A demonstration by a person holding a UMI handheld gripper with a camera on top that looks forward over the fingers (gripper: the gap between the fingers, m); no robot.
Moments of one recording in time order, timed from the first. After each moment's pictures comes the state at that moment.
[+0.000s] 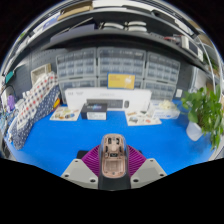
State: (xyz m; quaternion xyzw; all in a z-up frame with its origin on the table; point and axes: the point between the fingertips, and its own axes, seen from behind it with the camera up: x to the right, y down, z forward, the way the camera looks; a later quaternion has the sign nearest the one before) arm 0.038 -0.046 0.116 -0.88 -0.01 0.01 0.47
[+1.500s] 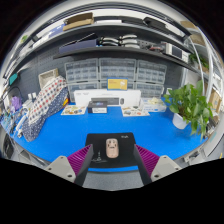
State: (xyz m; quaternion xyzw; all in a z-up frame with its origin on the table) arm 0.042 -0.206 0.175 -0.88 0.00 0.01 0.48
